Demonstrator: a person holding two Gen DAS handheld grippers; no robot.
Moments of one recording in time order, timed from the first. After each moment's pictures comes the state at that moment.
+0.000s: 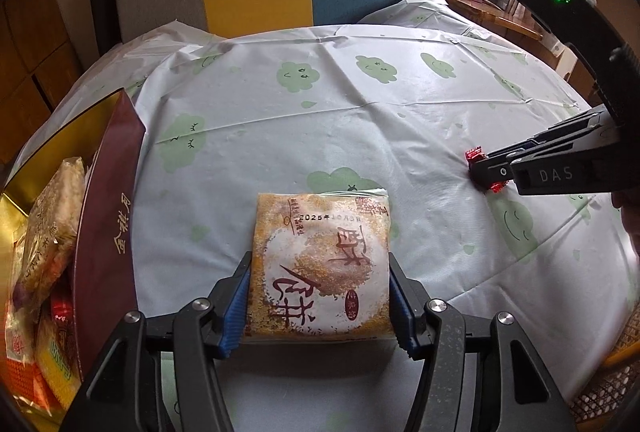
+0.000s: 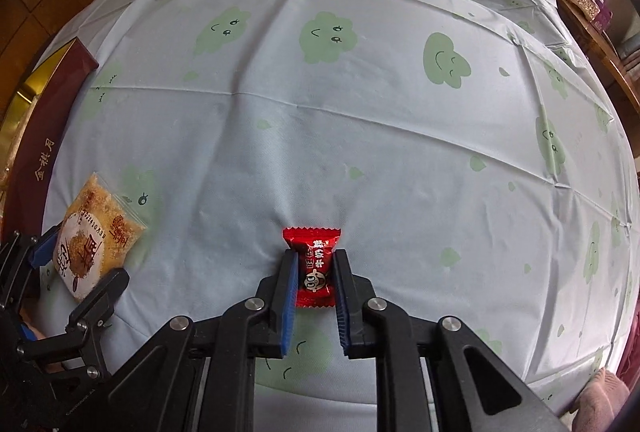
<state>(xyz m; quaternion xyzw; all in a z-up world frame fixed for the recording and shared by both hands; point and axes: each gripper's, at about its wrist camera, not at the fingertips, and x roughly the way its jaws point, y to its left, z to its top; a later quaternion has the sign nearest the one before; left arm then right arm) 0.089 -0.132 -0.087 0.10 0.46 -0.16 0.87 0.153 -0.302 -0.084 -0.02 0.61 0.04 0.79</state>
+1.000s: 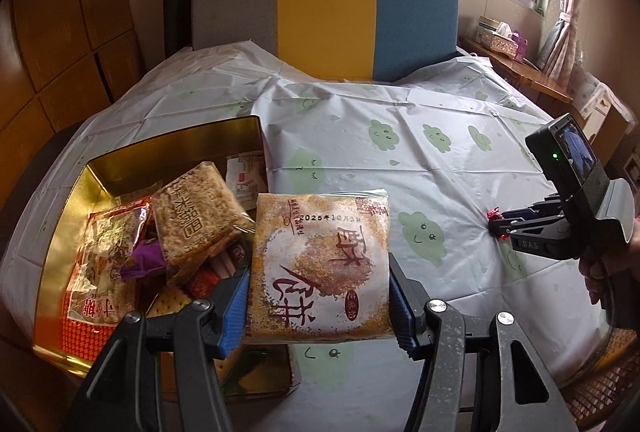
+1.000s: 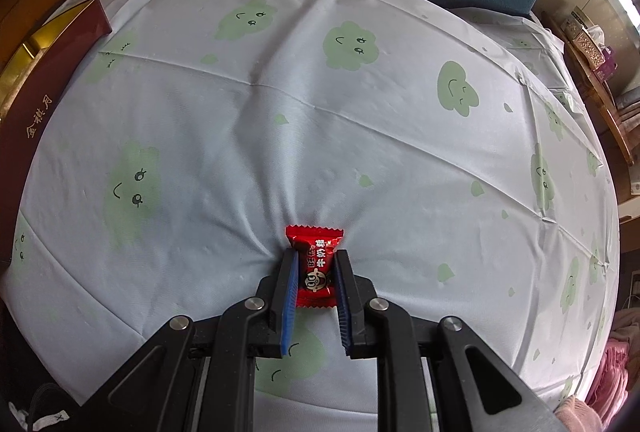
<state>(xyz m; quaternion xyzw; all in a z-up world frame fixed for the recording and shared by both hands) 0.060 -0.044 -0.013 0.04 0.42 -0.09 0.90 0.136 -0.249 -0.090 -0.10 0.59 0.04 0.80</state>
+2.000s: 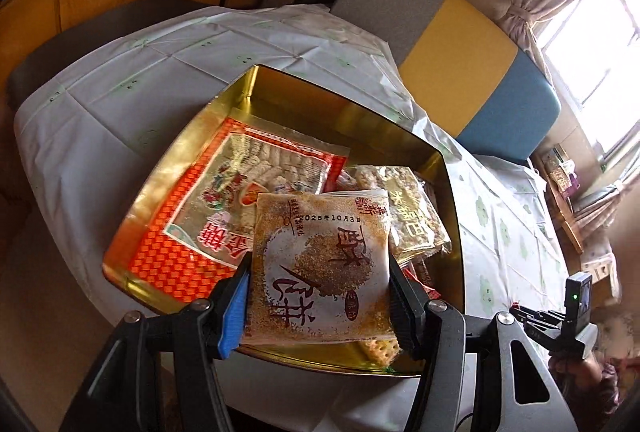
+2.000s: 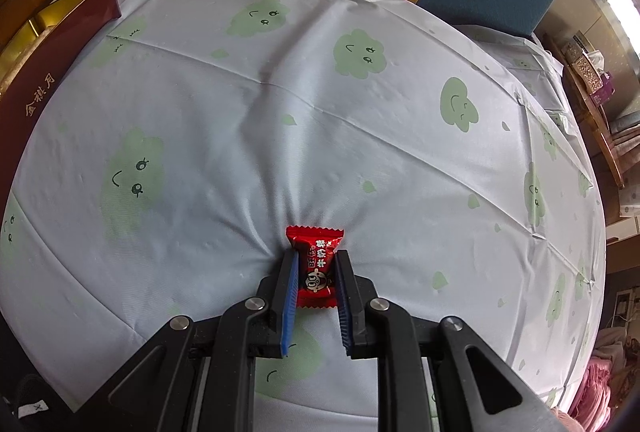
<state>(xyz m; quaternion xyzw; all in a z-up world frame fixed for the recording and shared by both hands) 0.048 0.149 -0.018 -0.21 0.44 0.01 0.87 0.124 -0.230 -0.094 -0.14 0.58 0.05 0.80</state>
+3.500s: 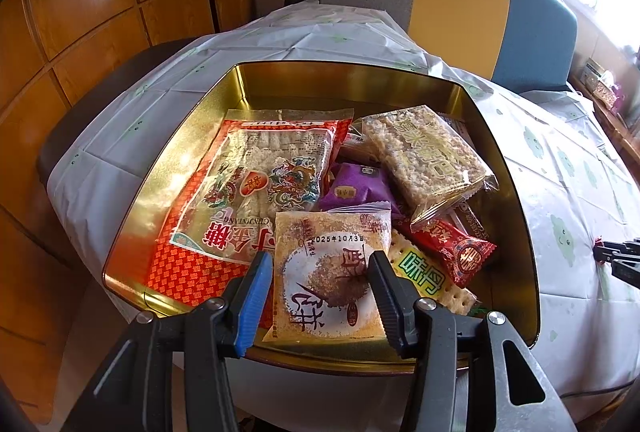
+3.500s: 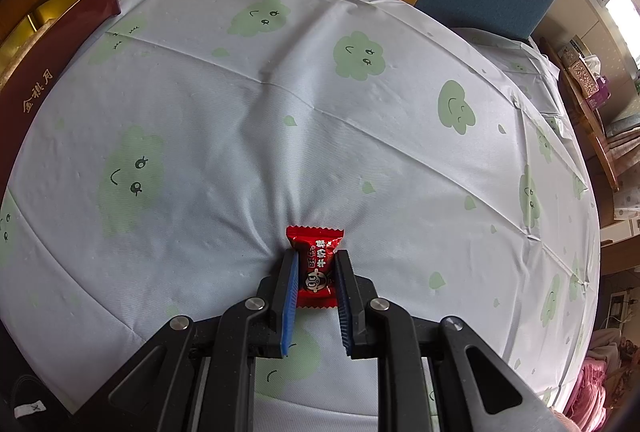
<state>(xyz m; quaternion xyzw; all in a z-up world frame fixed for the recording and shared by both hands) 0.050 0.095 -0.046 -0.04 0.45 0.08 0.89 0.123 -0.227 -0.092 -0.15 0.58 0.04 0.80</state>
